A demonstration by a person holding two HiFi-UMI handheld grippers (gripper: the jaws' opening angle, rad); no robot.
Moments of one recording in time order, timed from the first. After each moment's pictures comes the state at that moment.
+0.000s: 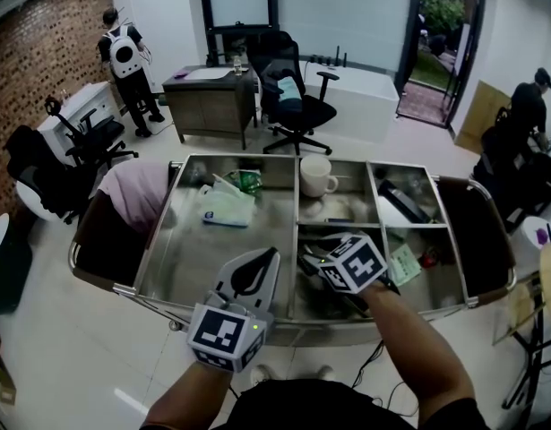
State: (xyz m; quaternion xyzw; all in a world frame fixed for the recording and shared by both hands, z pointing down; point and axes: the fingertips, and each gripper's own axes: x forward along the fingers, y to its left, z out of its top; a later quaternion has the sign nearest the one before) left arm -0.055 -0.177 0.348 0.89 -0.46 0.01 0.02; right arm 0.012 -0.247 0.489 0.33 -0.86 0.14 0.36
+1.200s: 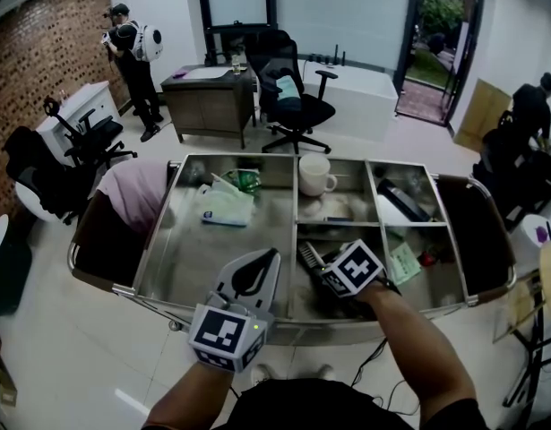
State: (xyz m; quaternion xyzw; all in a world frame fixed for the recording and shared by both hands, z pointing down) left arm -0.052 -0.177 0.355 0.89 -0.46 0.01 0.02; right arm 0.028 -0.227 0.532 0.29 -0.84 0.17 0.43
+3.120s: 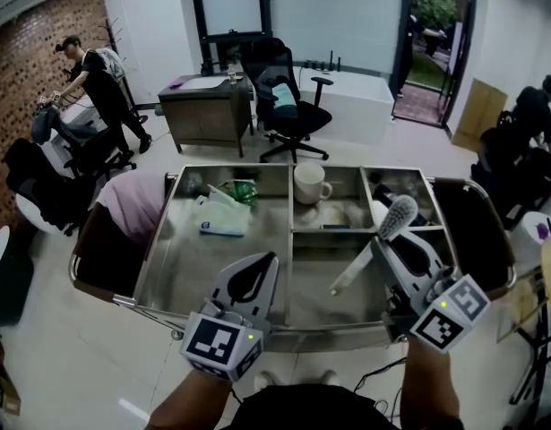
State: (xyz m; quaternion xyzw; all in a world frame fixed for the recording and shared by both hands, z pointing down) left arm -0.045 -0.172 0.324 0.89 -0.45 -0.01 0.01; right arm 0.107 -0.167 0.273 0.41 -0.91 0.08 -0.09
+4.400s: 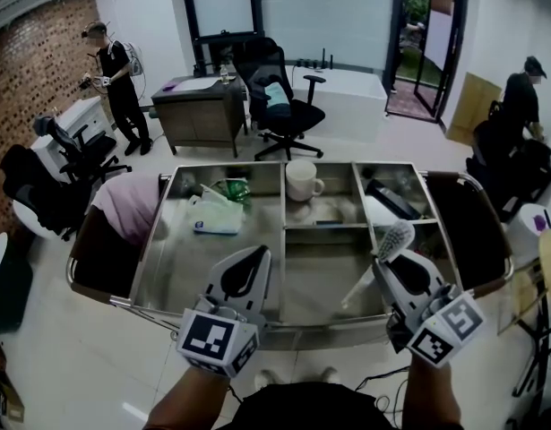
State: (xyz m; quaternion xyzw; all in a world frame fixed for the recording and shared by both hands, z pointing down) left arm -0.043 -0.174 0.320 0.89 -0.46 -0.01 0.00; right arm 0.126 -0.139 0.308 0.44 -0.90 0.06 -0.02
